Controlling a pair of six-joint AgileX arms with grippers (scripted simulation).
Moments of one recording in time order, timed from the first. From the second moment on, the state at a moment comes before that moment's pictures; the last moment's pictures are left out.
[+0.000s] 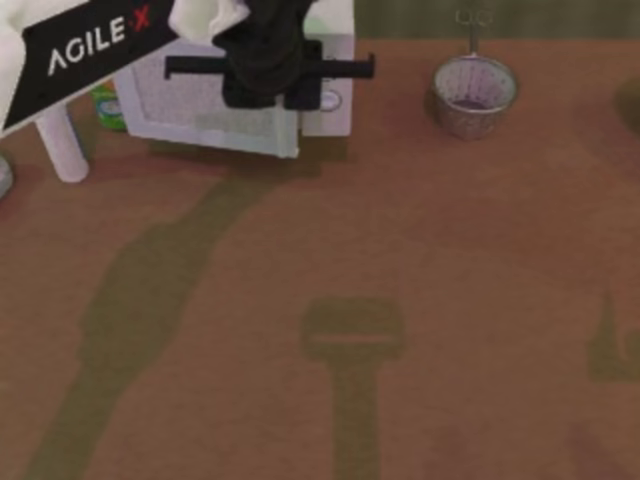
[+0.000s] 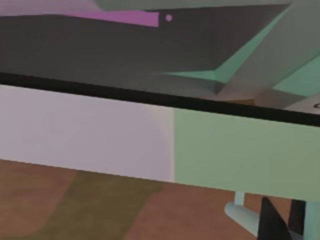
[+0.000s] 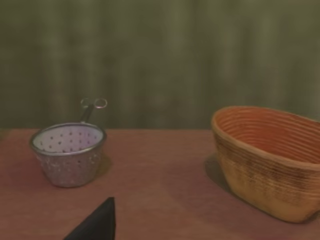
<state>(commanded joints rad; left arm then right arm) -0.54 2.11 1.88 -0.86 -0.23 -0.41 0.00 0.00 0.00 0.00 0.00 0.00</state>
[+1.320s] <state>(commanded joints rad) -0.53 2.05 1.77 -0.81 -0.19 -0.33 0.00 0.00 0.00 0.00 0.00 0.00</state>
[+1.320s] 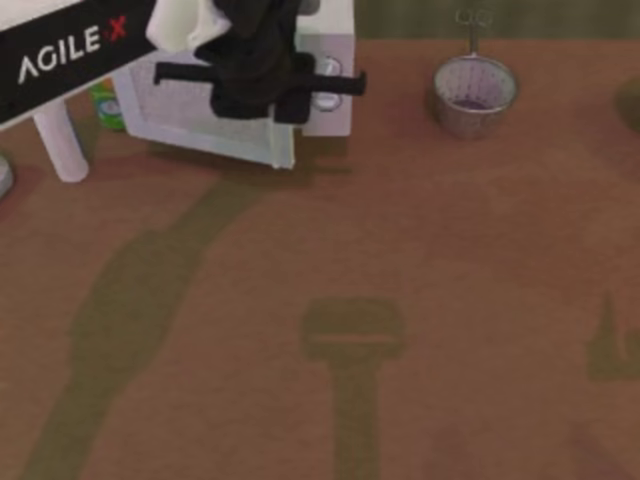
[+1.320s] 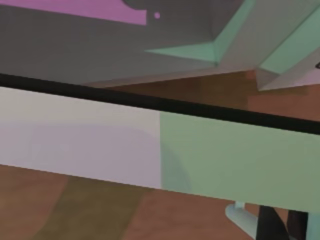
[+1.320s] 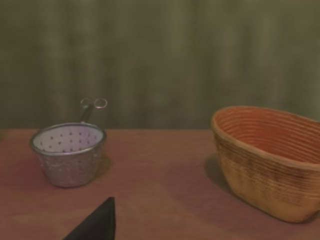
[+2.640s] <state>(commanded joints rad) -0.53 2.02 1.74 -0.79 -0.17 -0.30 0.00 0.00 0.00 0.00 0.00 0.00</state>
